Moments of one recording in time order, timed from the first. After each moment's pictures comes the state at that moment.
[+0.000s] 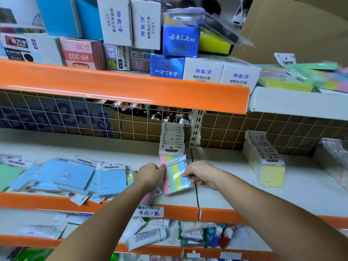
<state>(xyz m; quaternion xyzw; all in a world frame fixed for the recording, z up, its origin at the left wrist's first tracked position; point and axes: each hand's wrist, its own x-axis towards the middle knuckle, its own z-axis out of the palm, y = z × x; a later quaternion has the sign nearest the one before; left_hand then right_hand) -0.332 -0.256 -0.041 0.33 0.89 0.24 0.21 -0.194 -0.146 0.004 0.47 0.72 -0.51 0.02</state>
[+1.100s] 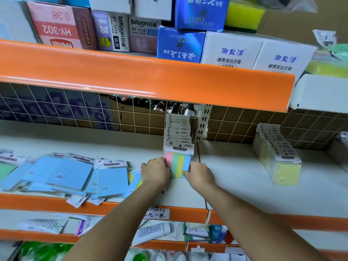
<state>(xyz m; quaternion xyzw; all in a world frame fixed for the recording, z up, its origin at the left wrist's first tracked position) -0.344 -0.226 -0.076 0.37 0.91 0.16 0.07 -0.235 -0.143 -0.063 0.49 0.85 -0.20 -0.02</state>
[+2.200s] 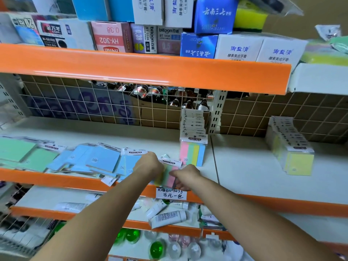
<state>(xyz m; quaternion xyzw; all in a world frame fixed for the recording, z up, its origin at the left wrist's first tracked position) -0.364 -0.308 -0.035 0.26 0.93 0.16 0.18 -0.252 -0.233 -0.048 0.48 0.71 -0.52 0.02</state>
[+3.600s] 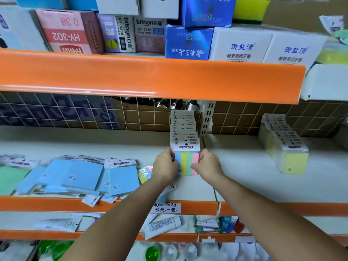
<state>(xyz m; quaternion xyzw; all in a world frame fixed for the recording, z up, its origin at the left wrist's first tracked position) -0.342 -0.240 -0.051 0.34 0.84 0.37 0.19 -0.234 -0.145 -0.055 0.51 0.78 -0.33 -0.13</state>
